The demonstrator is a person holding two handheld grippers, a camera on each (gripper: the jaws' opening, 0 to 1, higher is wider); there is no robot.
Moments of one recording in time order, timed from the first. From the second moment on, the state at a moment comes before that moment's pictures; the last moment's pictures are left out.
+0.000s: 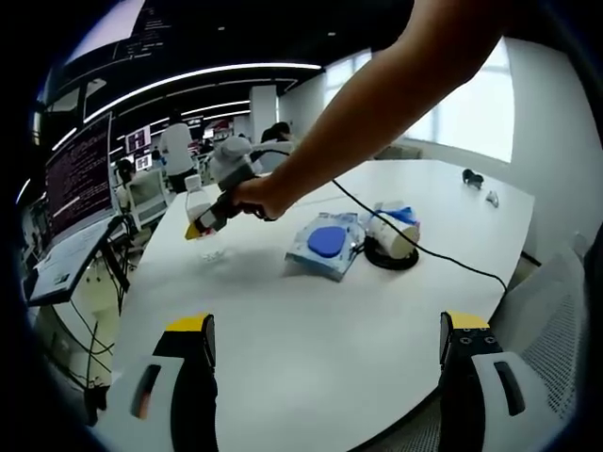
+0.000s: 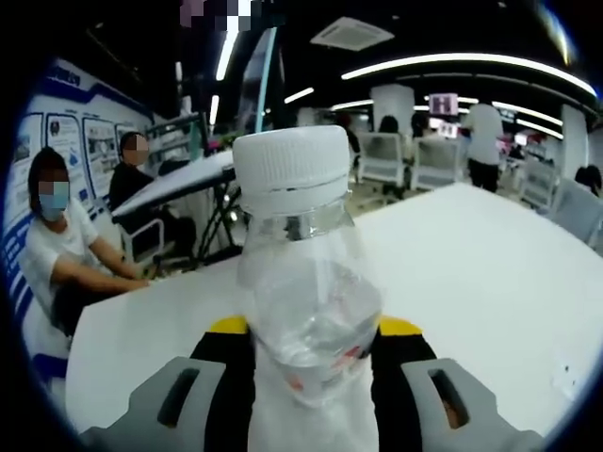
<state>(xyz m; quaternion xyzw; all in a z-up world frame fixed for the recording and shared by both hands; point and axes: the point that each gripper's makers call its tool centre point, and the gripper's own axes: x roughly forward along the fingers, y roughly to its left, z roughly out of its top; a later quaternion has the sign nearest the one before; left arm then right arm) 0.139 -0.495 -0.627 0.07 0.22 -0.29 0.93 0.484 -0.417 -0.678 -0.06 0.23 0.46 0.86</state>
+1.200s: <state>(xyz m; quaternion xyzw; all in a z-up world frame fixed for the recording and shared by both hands) 0.136 -0.501 -0.625 0.09 0.21 -0.31 0.92 0.398 -0.510 -0.667 -0.04 0.23 0.42 0.88</state>
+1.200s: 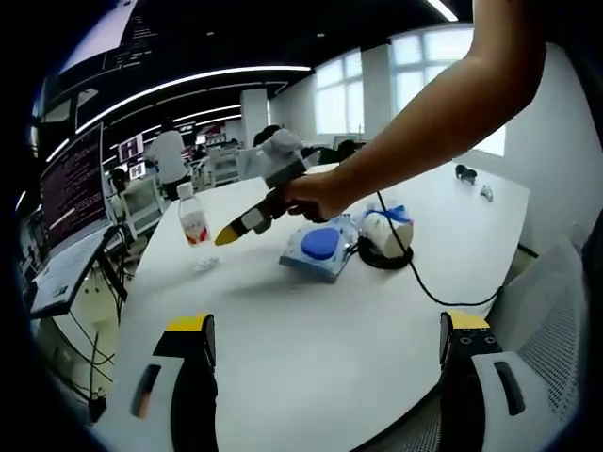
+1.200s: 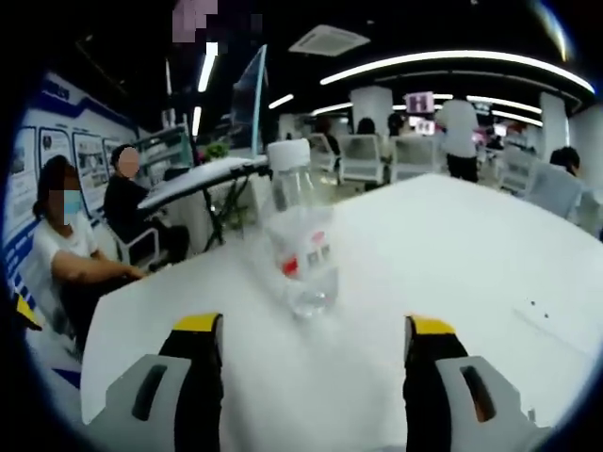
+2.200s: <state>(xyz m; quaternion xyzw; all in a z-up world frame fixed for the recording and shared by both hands) 0.129 -0.512 -0.625 0.11 0.21 -0.34 0.91 0.263 -0.637 -0.654 -0.07 0.24 0.40 0.88</state>
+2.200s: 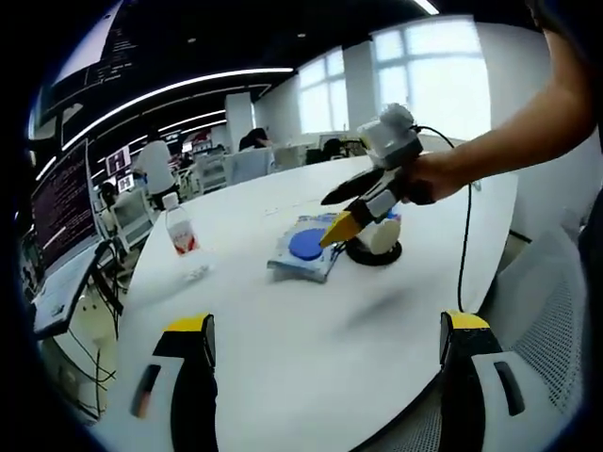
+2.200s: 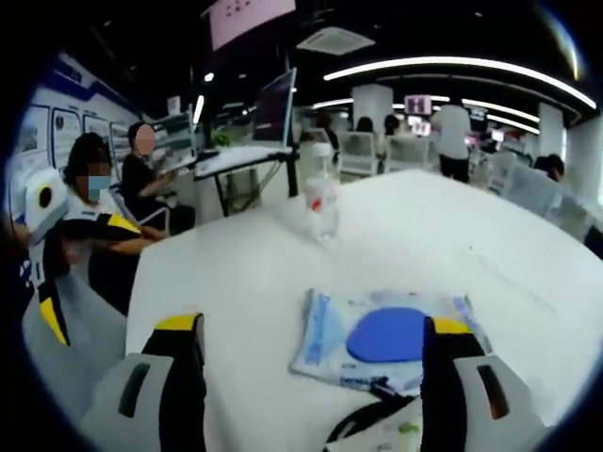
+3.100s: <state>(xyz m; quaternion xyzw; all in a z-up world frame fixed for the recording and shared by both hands) 0.127 -0.515 -0.623 0.12 0.20 -0.34 0.91 0.203 -0.700 -0.658 -0.07 0.26 0.35 0.90</state>
